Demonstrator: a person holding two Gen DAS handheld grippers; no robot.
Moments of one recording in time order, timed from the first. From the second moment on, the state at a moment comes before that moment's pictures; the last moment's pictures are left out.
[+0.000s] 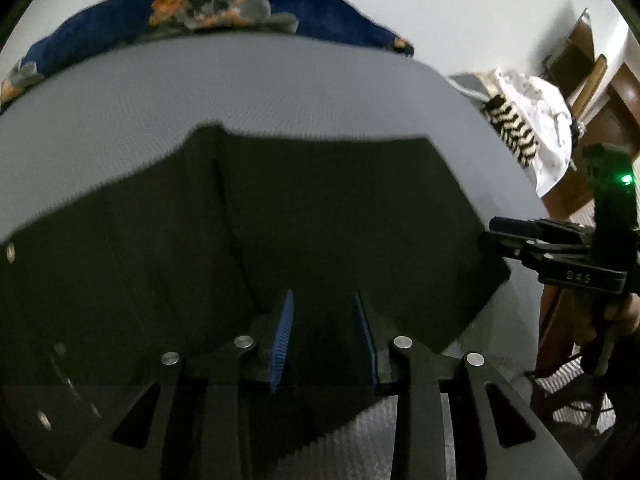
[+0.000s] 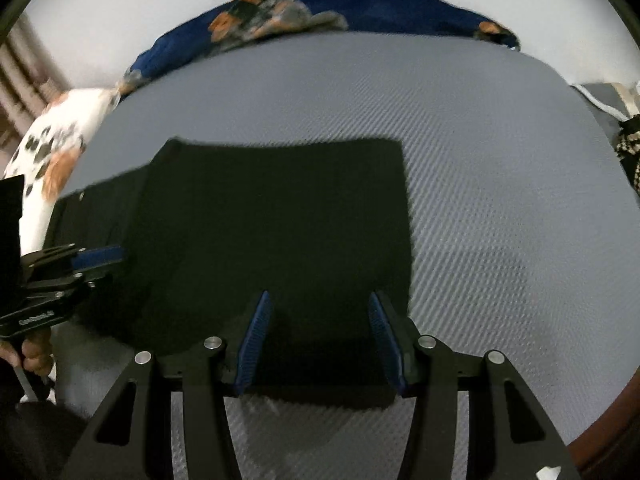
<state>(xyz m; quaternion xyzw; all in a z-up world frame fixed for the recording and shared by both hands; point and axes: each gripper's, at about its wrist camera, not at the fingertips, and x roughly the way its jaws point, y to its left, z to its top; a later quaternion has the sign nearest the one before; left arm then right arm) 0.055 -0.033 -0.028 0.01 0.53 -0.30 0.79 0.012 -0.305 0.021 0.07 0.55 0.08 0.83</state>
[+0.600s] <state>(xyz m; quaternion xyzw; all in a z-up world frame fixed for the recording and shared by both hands) 0.036 0.007 -0.032 -0.03 0.54 -0.25 0.81 -0.011 -0.258 0.001 0.00 0.58 0.09 0.81</state>
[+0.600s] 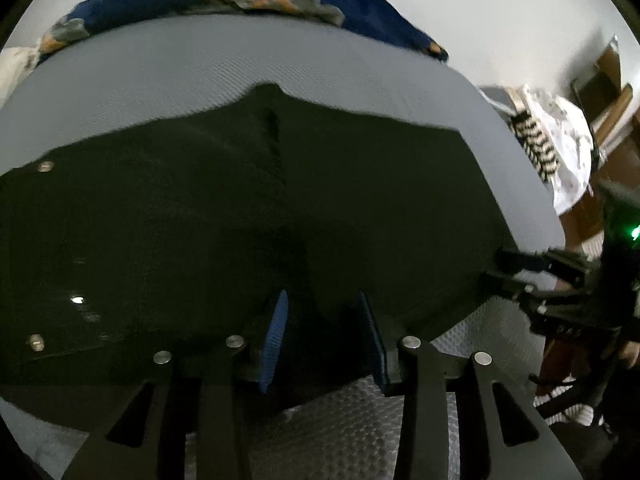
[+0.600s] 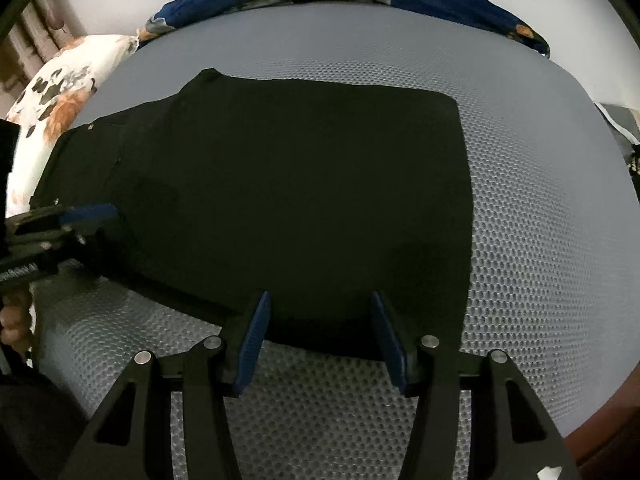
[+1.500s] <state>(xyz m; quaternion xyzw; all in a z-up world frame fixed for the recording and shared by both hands) 0.057 0.209 0.009 -0.07 0.49 -0.09 0.86 0.016 -0.155 -0.004 -0.03 0.60 0.17 0.78</state>
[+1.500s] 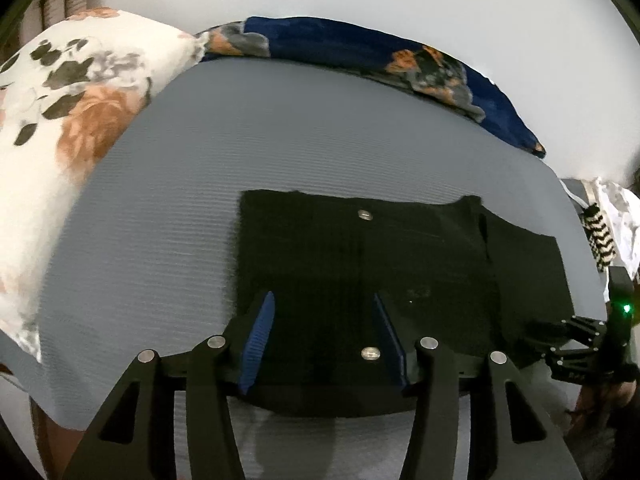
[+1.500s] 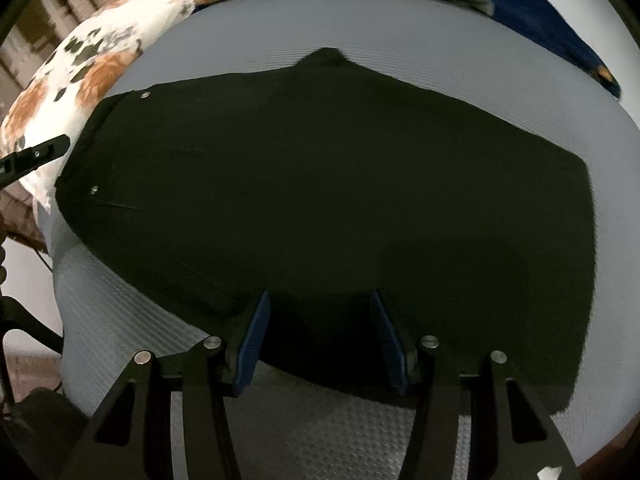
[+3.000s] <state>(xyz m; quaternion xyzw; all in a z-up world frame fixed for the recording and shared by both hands) 0.129 0.282 -0.089 -0.34 0.55 -0.31 0.70 0.101 -0.112 0.026 0.03 0.59 0.13 0.80</state>
